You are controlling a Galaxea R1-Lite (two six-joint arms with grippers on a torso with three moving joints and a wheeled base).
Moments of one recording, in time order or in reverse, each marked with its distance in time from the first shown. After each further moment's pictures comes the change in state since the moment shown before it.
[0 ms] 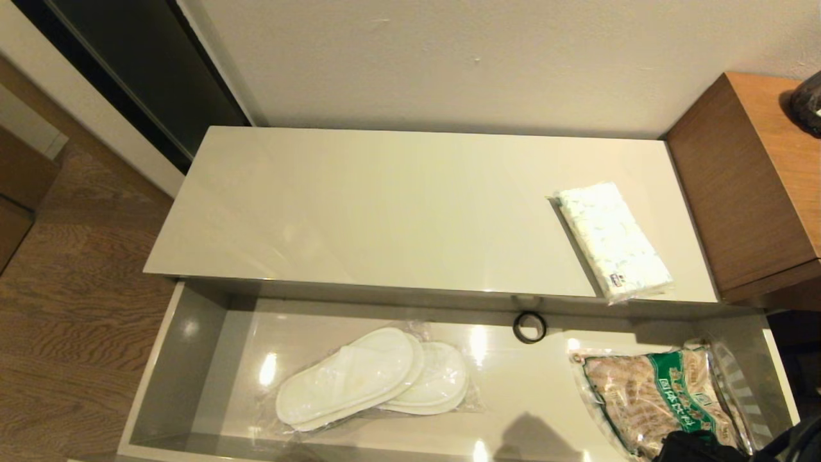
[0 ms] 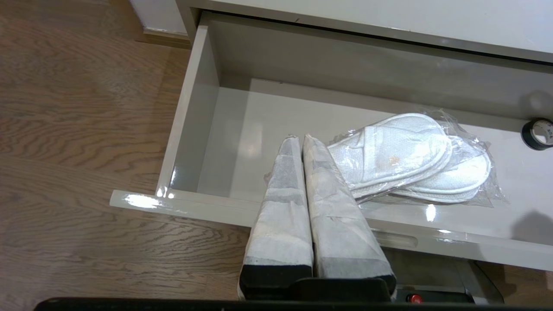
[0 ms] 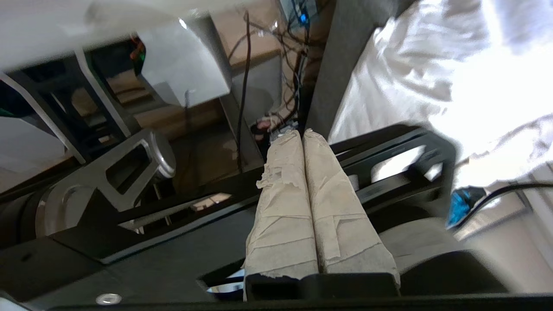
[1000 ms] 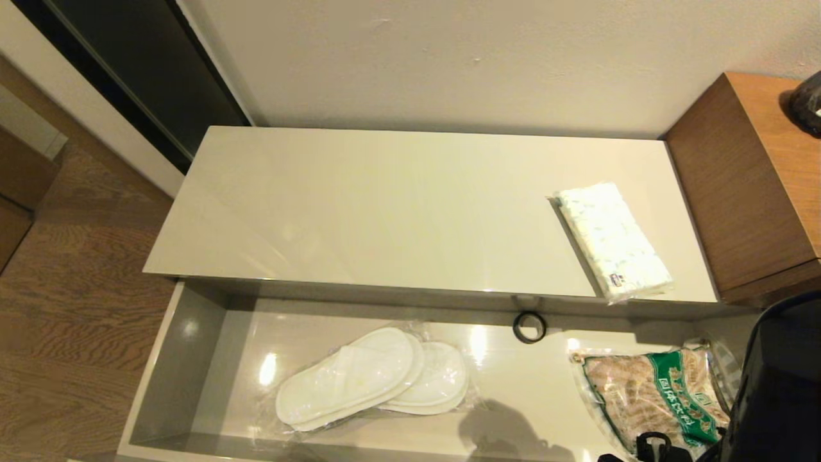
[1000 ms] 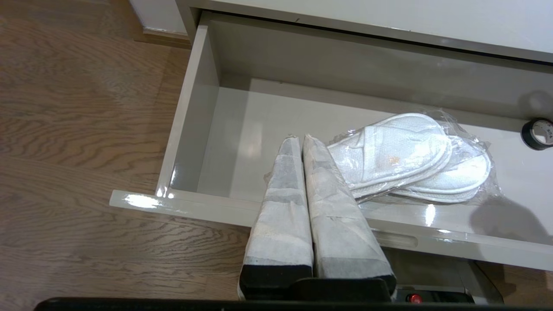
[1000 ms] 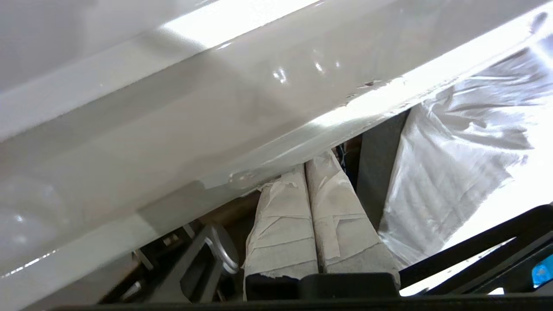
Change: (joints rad) left arm 0.000 0.000 0.000 0.000 0.000 0.000; right arm 0.086 0.330 0.062 -0.489 -0.240 0.247
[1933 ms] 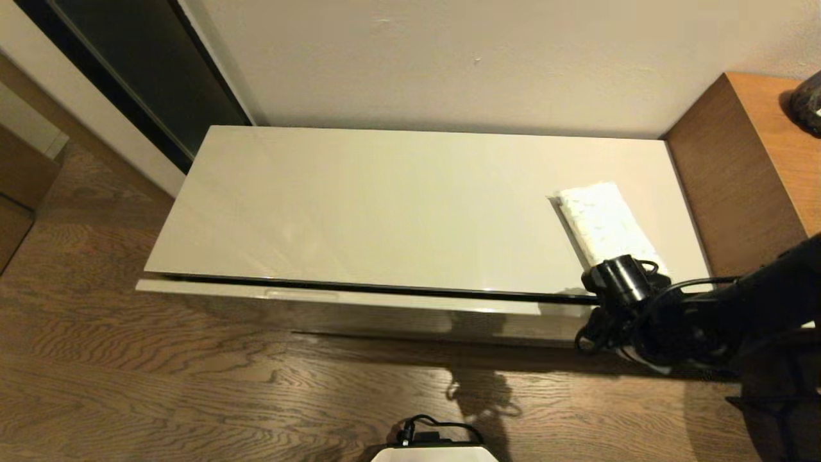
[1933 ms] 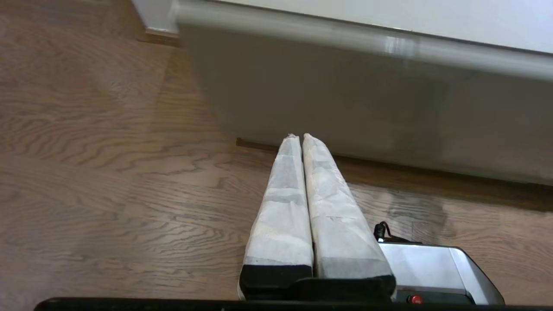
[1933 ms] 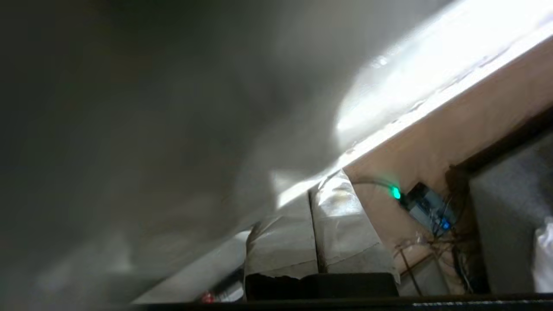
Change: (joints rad) left arm 0.000 0.000 0.000 0.000 0.000 0.000; right arm -0.493 -0.079 -0.584 -0.012 -0.065 -0.439
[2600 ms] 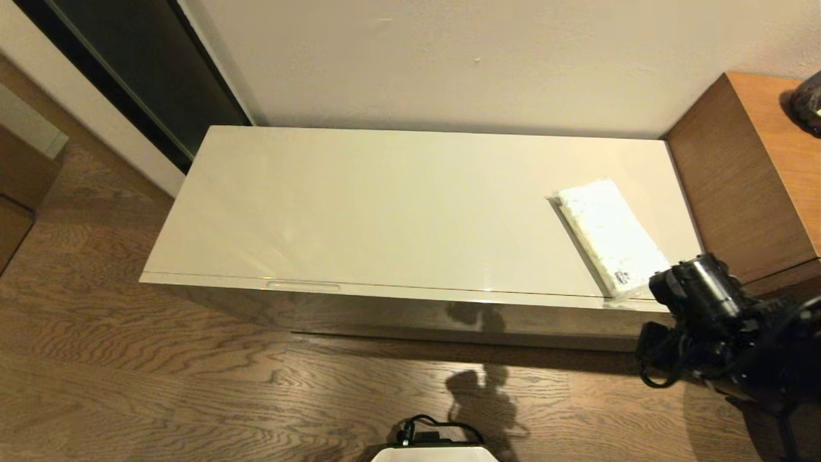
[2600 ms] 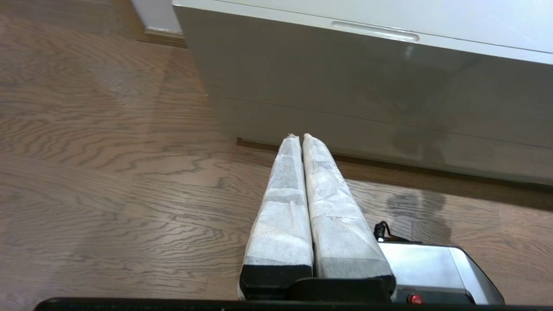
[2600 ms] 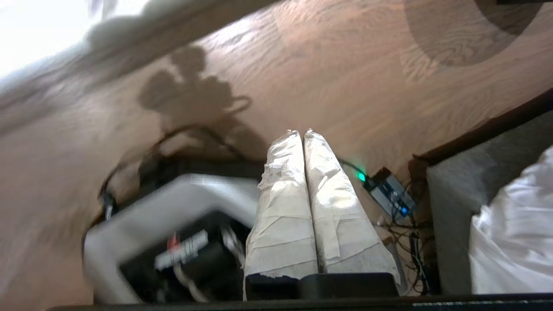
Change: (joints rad) left arm 0.000 0.000 0.000 0.000 0.000 0.000; right arm 0.063 -0.377 0.181 0.196 0.008 -0.055
